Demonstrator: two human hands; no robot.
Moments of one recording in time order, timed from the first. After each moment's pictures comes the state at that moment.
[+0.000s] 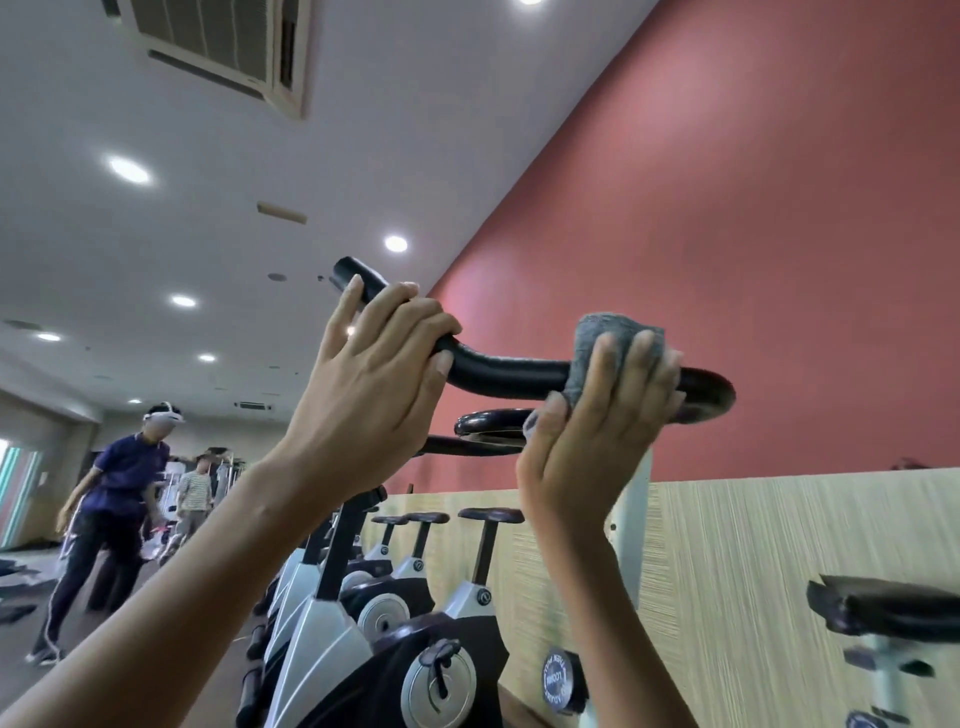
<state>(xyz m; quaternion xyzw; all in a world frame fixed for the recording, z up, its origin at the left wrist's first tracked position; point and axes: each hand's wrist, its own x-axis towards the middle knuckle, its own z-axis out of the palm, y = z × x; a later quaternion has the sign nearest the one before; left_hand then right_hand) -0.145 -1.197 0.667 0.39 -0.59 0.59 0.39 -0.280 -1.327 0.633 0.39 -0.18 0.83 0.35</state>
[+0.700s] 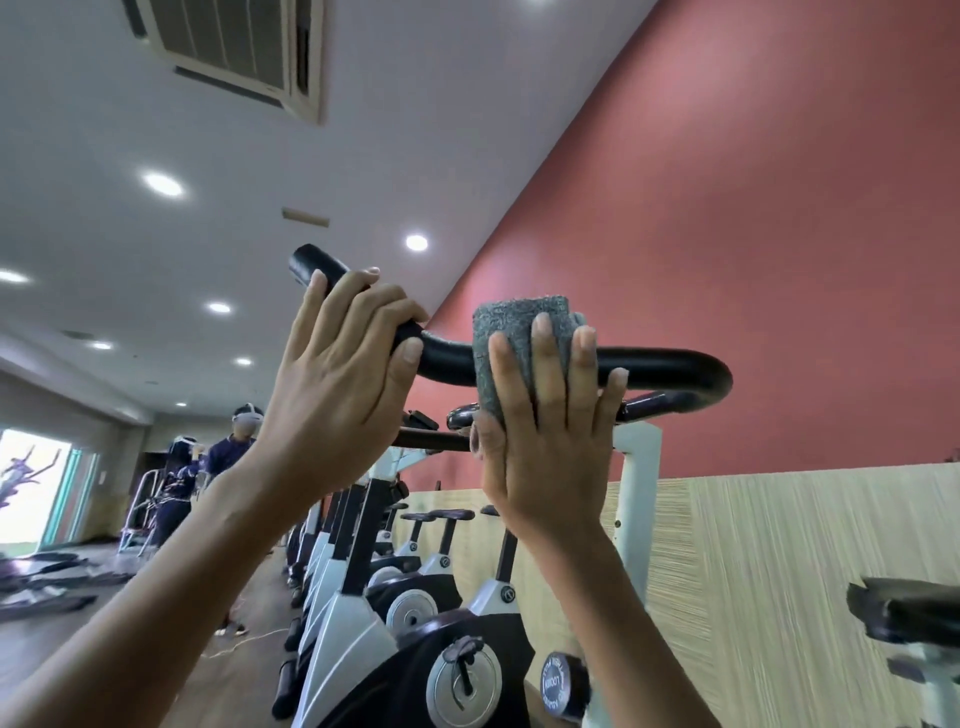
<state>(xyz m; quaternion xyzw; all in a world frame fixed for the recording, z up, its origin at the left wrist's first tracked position) -0.156 -1.206 0.662 0.41 -0.56 0.59 0.42 -0.285 -1.342 0.626 0.45 -0.13 0.75 0.47</state>
